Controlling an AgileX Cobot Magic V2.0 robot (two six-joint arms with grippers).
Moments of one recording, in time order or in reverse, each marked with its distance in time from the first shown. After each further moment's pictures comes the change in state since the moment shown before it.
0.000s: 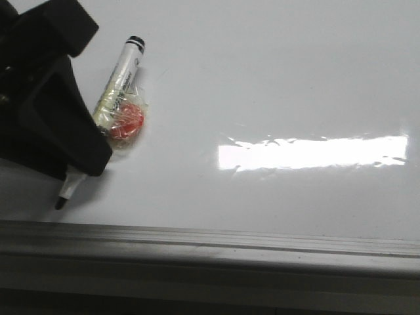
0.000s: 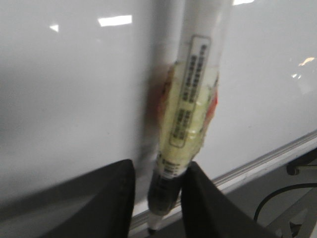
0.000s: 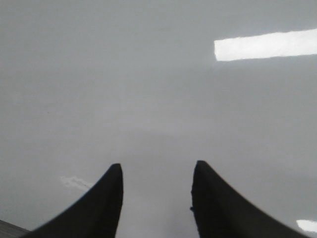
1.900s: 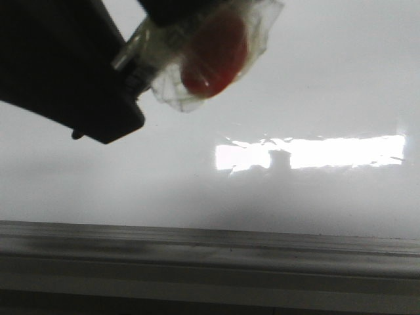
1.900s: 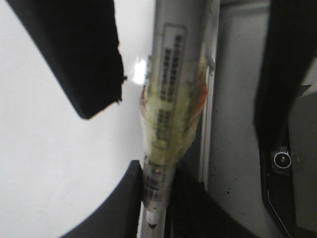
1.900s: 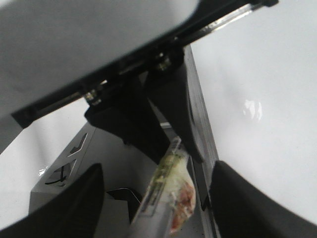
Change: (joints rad) left arm -0.531 -0.105 -0.158 0.501 0.157 0.503; right arm 0.557 0.831 -0.523 0.706 0.155 -1.053
